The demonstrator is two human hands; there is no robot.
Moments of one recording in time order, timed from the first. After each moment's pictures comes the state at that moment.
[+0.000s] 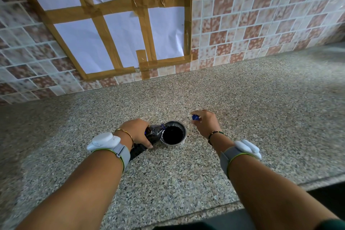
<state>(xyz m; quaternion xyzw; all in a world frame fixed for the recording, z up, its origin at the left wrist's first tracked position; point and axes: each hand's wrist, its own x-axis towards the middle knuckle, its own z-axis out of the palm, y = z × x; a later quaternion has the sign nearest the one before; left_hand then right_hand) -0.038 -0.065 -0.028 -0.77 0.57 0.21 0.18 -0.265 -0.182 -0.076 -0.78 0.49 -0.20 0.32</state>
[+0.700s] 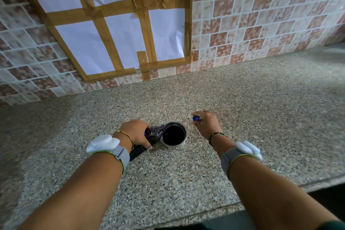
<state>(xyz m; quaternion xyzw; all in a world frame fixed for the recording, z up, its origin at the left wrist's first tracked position) -0.039 -0.062 -0.024 -0.78 0.56 0.19 0.18 -0.266 -0.180 -0.073 -0.78 0.49 -0.21 0.31</state>
